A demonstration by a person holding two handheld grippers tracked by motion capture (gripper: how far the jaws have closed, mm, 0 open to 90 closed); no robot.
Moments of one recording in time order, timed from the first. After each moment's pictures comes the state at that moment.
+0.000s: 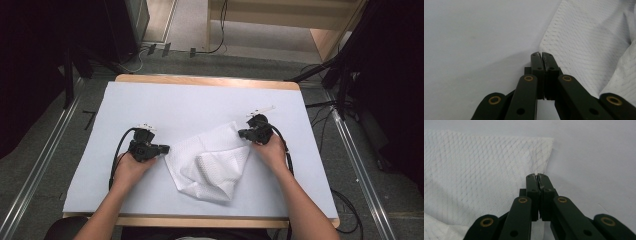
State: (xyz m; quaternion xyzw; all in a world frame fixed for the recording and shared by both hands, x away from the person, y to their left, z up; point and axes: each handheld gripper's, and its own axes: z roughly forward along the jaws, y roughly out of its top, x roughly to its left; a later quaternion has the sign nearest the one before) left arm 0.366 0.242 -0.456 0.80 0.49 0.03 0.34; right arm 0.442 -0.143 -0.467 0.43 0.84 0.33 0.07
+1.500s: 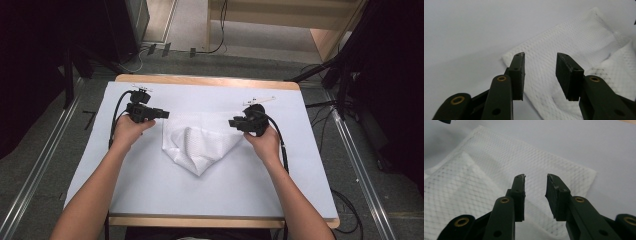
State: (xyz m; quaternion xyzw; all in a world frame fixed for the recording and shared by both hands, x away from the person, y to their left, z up) left arm 0.458 0.260 -0.408 0.78 0.50 0.04 0.37; right arm 0.443 -0.123 -0.425 0.42 0.81 0.41 0.08
